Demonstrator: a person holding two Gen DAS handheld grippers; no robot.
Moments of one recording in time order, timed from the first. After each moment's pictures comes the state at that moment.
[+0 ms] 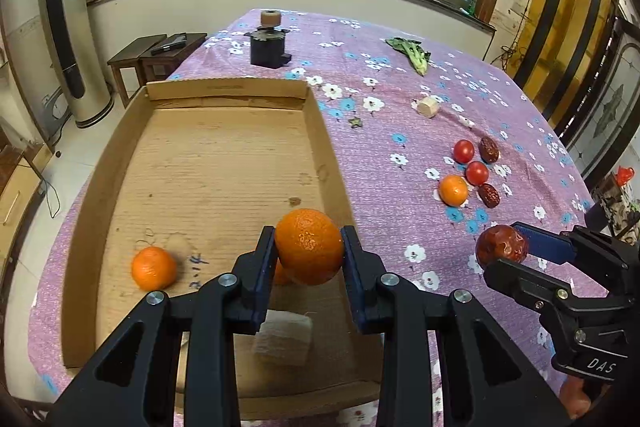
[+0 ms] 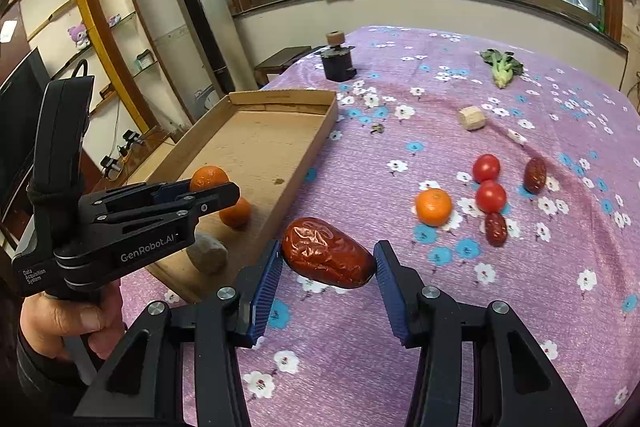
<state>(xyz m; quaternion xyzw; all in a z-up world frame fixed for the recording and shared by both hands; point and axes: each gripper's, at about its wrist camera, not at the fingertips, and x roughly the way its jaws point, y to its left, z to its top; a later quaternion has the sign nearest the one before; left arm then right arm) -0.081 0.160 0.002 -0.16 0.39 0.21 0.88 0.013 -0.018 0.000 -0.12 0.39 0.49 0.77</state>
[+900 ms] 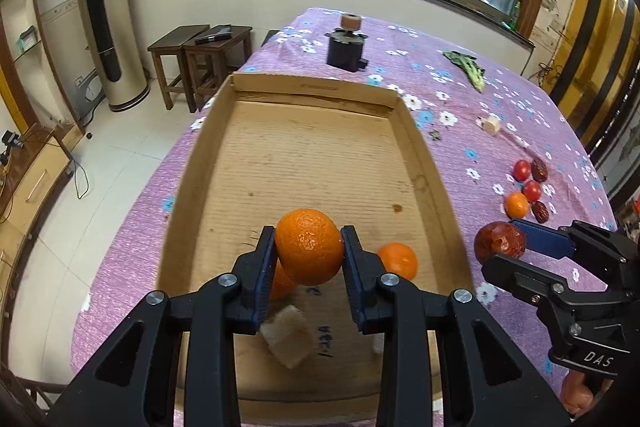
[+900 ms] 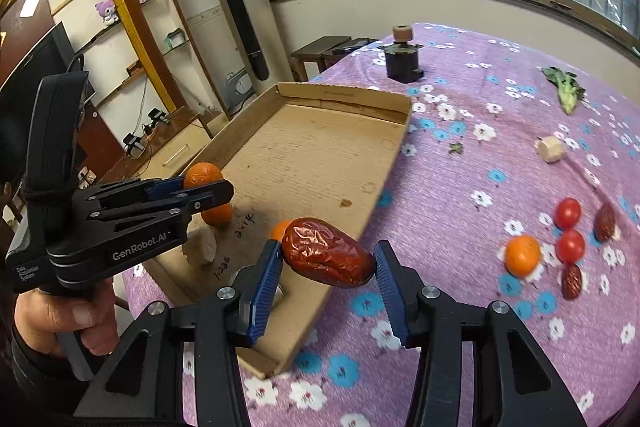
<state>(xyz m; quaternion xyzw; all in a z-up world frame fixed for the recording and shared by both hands) -0.115 0.223 -0.002 -0.17 0.39 0.27 0.86 -0.009 0.059 -0.006 -0.15 0.38 0.54 0.73</state>
